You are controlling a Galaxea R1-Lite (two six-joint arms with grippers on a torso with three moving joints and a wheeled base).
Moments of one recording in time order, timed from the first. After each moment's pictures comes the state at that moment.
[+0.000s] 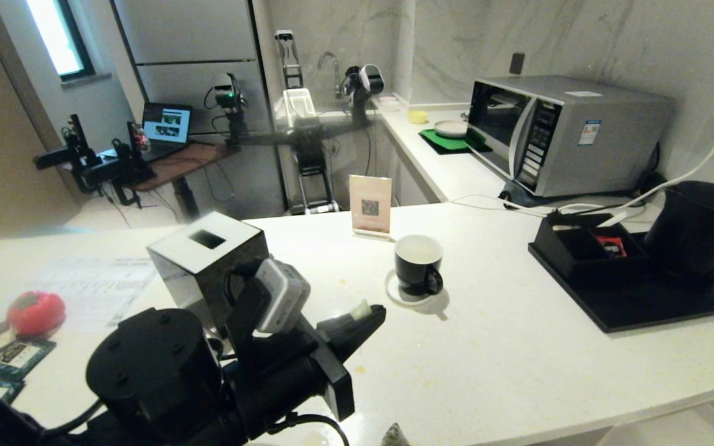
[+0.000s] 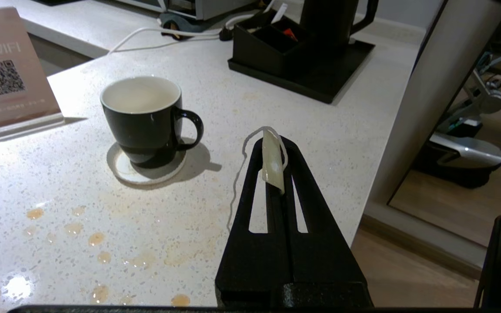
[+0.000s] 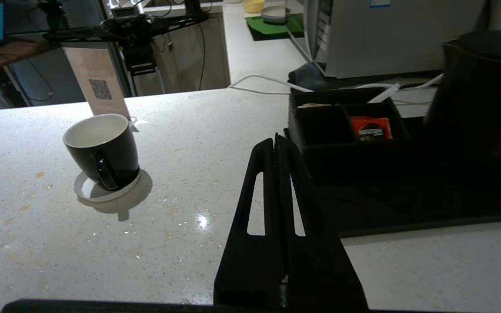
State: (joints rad) left arm -0.84 1.78 -0.31 -1.48 -0.07 -0.11; right arm 0.19 1.04 -0.02 -1.14 -0.18 0.04
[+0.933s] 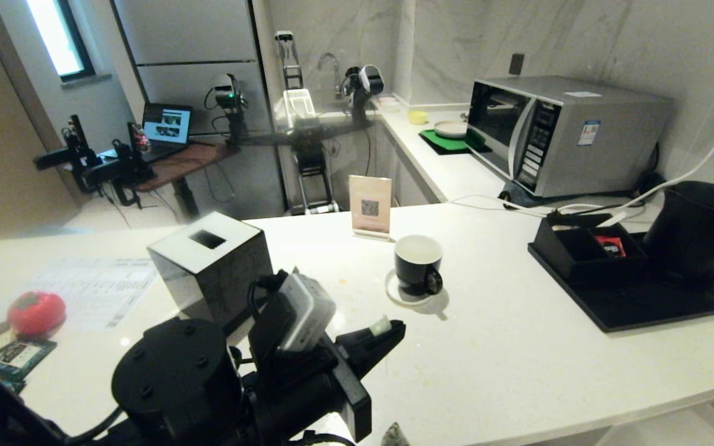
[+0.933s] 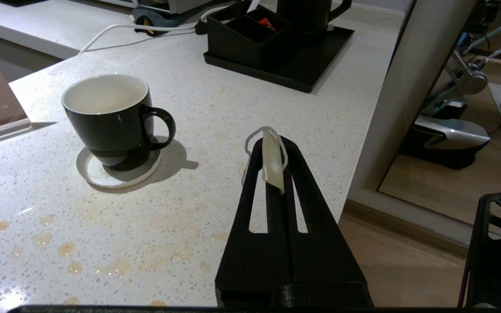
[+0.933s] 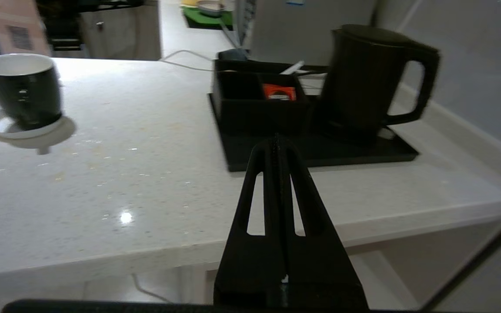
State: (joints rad) left arm -0.90 1.81 -0.33 -1.48 -0.08 -0.08; right arm 0.17 0.31 0.00 -0.44 -0.31 -0.17
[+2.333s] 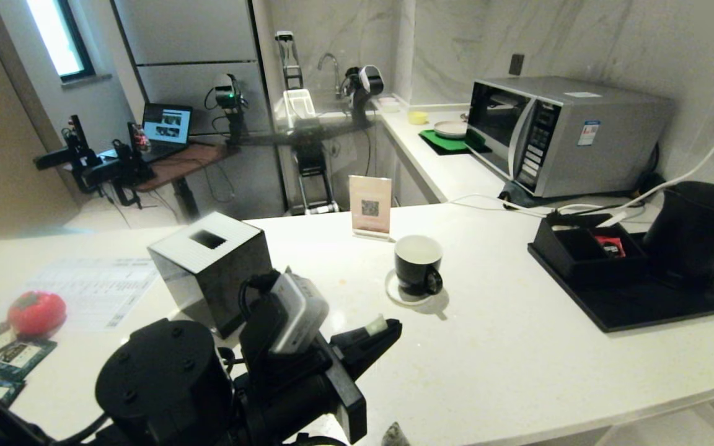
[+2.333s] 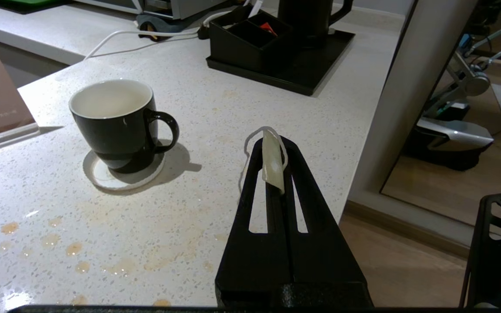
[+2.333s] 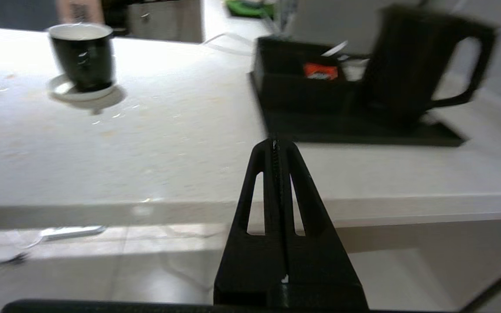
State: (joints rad) left arm -0.90 1.79 -0.32 -1.48 -0.07 -0.07; right arm -0.01 0.00 0.00 -0.10 0.00 -0.12
